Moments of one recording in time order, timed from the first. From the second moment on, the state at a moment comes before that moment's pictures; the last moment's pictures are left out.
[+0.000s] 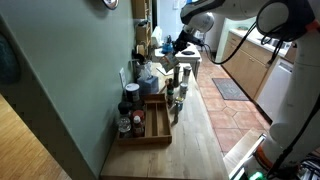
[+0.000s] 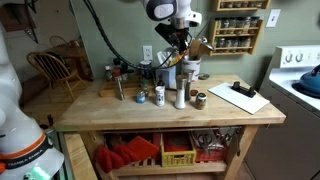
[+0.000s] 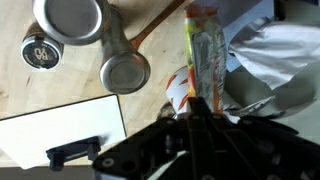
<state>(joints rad) -0.08 0.22 -0.14 -1.69 0.49 2.23 -0.25</state>
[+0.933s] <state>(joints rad) 0.02 0.46 -0.15 -1.46 0.15 2.33 0.75</state>
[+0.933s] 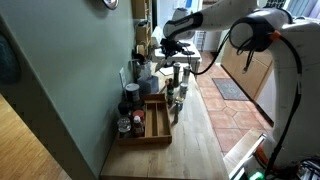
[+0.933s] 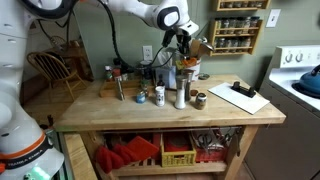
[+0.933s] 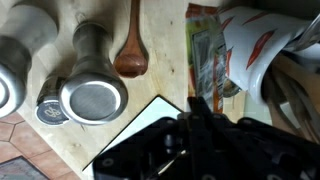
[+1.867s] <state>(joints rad) 0.06 0.65 -0.17 -1.33 0.03 2.38 0.98</state>
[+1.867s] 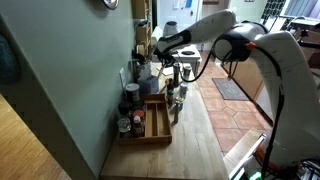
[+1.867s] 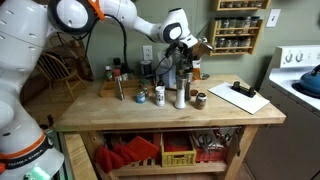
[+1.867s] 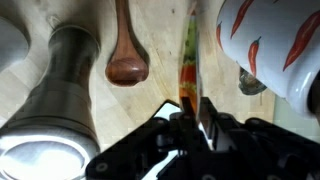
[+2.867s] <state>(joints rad) -0.03 0.39 -0.06 -1.52 0.08 2.38 0.29</state>
